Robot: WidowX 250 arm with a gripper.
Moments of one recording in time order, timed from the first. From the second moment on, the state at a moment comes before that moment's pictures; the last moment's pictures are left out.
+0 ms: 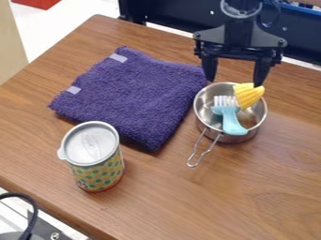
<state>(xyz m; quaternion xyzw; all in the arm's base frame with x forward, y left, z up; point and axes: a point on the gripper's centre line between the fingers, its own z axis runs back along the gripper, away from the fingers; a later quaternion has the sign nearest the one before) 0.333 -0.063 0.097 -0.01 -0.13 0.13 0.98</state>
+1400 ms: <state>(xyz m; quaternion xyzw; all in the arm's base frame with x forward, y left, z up) 0.280 0.105 0.087 0.00 -0.12 0.30 0.94</state>
